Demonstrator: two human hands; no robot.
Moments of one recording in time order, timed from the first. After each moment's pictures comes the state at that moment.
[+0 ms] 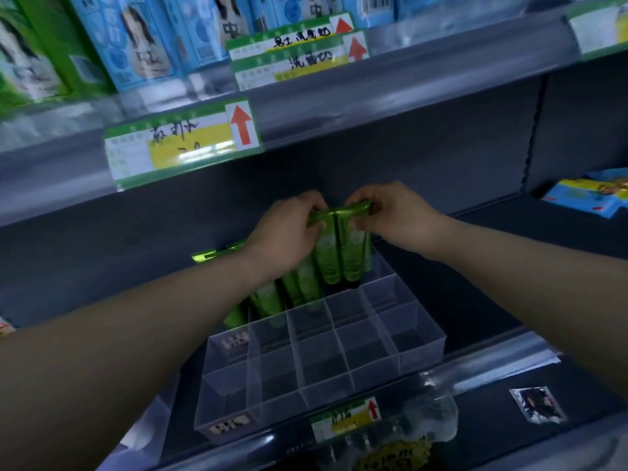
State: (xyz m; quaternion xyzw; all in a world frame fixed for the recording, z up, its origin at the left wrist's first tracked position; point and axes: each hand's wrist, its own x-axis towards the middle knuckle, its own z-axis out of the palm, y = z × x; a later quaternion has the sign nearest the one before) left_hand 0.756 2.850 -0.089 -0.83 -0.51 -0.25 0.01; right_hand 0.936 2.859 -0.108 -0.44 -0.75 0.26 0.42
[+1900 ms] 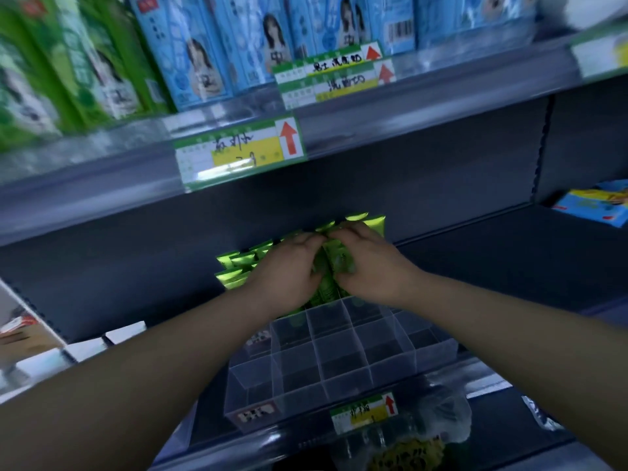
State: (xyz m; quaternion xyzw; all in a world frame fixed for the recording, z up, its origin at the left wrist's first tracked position) left_hand 0.722 2.819 -0.115 -0.84 -0.52 -0.12 0.06; right_hand 0.881 2.819 -0.132 -0.49 -0.82 0.13 0.27
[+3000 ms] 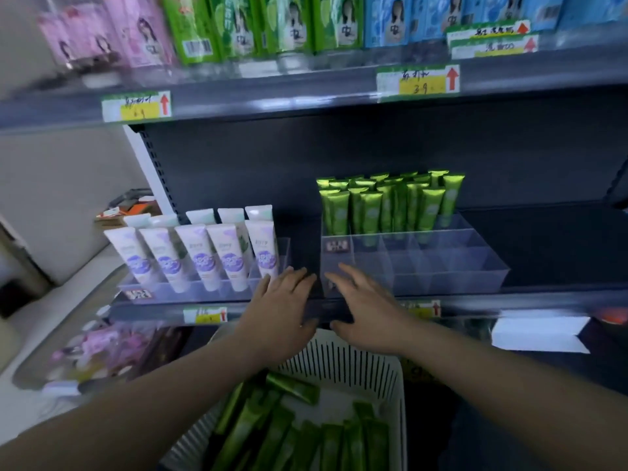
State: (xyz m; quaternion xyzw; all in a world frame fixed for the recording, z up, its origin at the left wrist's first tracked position) left_hand 0.600 2.593 -0.200 -0.75 -0.65 -0.06 0.03; right_hand 0.774 2.648 -0.206 -0.41 -0.89 0.17 0.09
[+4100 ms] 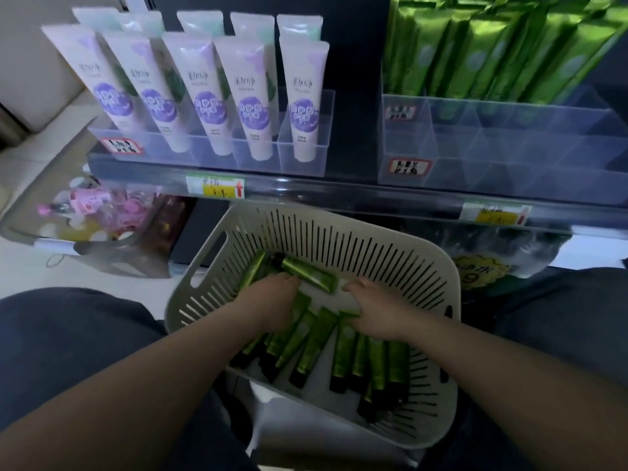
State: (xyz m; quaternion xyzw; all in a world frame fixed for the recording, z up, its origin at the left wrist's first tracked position) left_hand 0.537 2.561 -0.364 -0.67 -0.68 0.13 -0.27; right_hand 0.731 2.620 -0.373 -0.40 -0.85 0.31 -0.15
